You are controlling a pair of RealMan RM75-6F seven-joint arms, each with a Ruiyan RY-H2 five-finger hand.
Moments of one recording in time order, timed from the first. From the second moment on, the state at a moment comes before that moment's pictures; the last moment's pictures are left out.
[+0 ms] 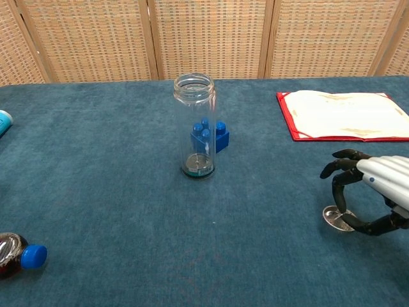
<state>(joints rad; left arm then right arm) -0.09 -1.09 -0.02 -1.69 1.56 1.51 0.14 0.34 -1.60 0.02 -1.42 -1.49 1.22 -0.25</state>
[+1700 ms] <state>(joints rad) -0.11 -1.04 -0.07 -1.70 1.53 1.51 0.02 0.84 -1.37 0.42 -2.03 -0.92 1.19 -0.99</state>
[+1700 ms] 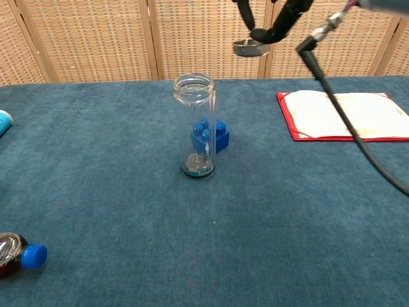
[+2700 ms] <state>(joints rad) -0.13 -1.04 -0.07 -1.68 1.52 1.48 -0.02 1.06 -1.61 0.40 -1.76 -0.90 1.25 -0.94</state>
